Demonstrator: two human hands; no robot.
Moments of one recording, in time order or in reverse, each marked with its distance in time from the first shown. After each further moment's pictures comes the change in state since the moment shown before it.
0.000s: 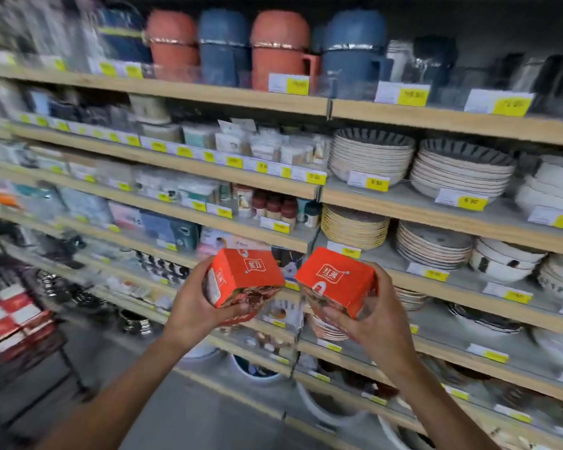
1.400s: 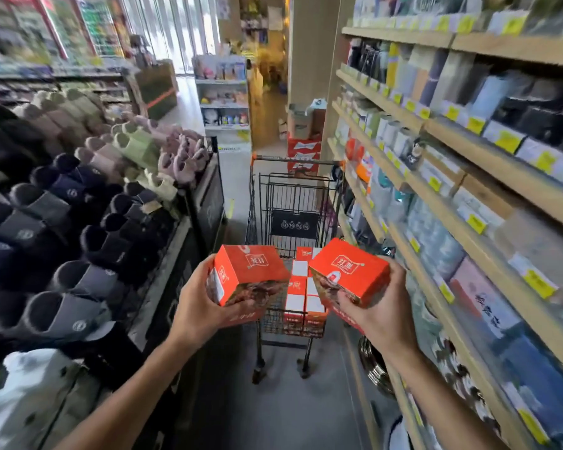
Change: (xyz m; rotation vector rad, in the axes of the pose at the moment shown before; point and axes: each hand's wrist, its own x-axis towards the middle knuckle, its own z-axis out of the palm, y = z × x) left_hand -0.004 -0.212 -0.509 0.441 1.048 -0.475; right_hand 0.208 -0.306 0.730 0.592 -0.814 -0.438
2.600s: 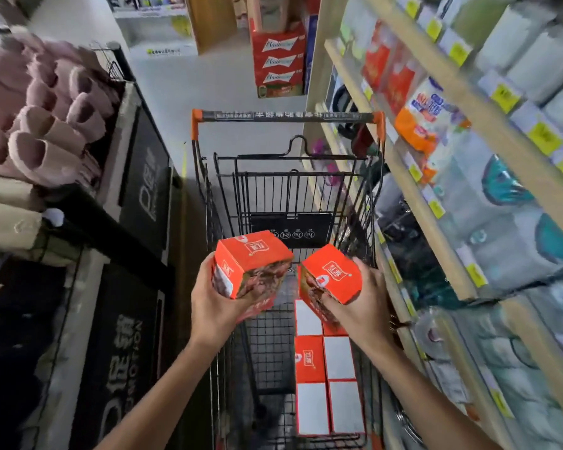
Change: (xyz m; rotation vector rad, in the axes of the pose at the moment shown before) left_hand 0.498 -0.306 0.167 -0.081 -0.072 -0.316; right_hand 0.398 0.302 0.323 -0.303 -0.126 0.449
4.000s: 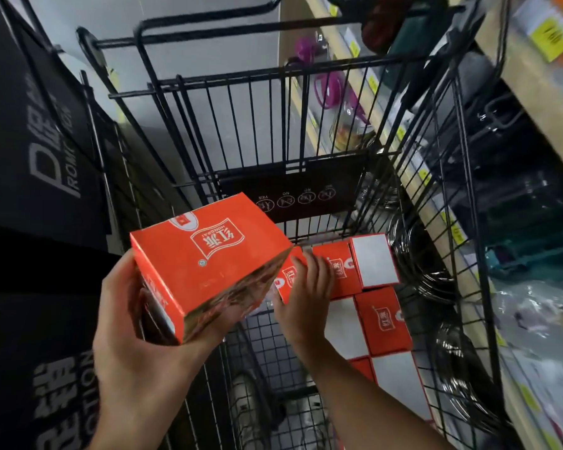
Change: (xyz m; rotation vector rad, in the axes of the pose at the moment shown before) left_hand 0.115 -0.132 0.026 0.181 -0.043 0.071; right_hand 0.079 0.151 0.321 -0.450 -0.048 0.076
